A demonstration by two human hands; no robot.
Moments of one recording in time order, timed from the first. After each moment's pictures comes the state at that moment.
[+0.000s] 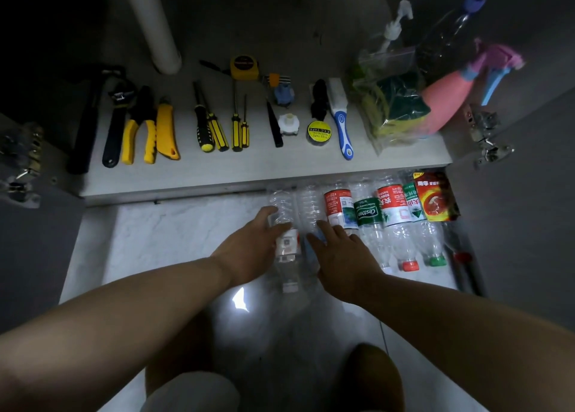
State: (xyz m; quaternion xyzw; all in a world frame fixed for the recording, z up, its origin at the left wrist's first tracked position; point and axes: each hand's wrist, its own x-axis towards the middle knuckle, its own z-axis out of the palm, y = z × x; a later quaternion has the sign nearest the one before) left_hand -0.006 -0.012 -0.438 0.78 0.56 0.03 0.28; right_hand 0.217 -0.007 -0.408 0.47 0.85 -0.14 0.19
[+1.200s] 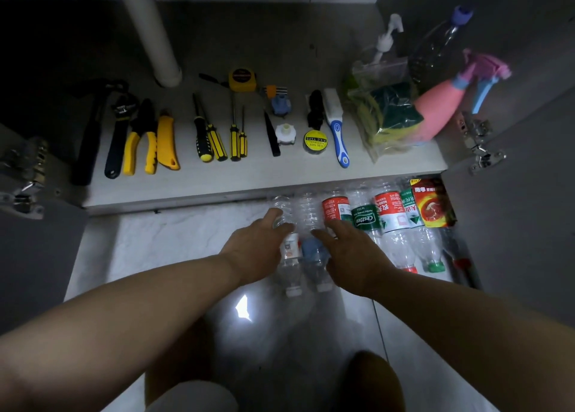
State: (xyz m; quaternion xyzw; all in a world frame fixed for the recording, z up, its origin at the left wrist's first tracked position) left_hand 0.010 0.003 -0.411 0.78 0.58 -0.02 0.25; right_hand 0.237 0.013 -0.400 0.49 0.84 -0.19 0.11
